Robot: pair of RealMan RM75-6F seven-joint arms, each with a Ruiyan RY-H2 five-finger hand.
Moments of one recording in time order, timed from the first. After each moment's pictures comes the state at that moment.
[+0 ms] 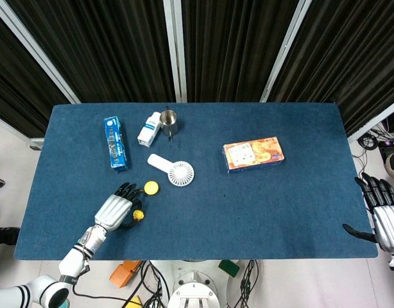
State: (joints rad) left arm -0.41 -1.53 0.00 -1.45 1.49 1.06 0.21; right arm 0.06 -1.01 0.03 -1.60 -1.60 1.52 0.17
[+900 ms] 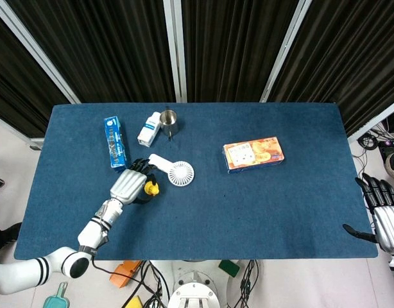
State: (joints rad) left arm -0.59 -1.56 -0.17 -1.47 1.28 0.93 0.27; right arm 0.06 -1.01 0.03 -1.59 -1.59 1.52 0.18
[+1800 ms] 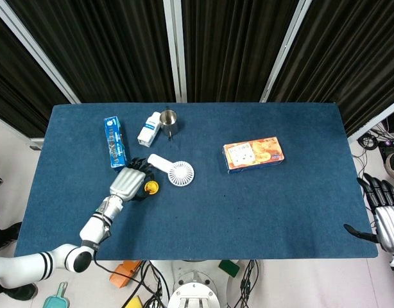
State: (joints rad) left arm -0.65 -1.56 -0.15 -1.46 1.14 0.92 0.35; right arm 0.06 -1.02 0.03 -1.58 -1.59 1.52 0.19
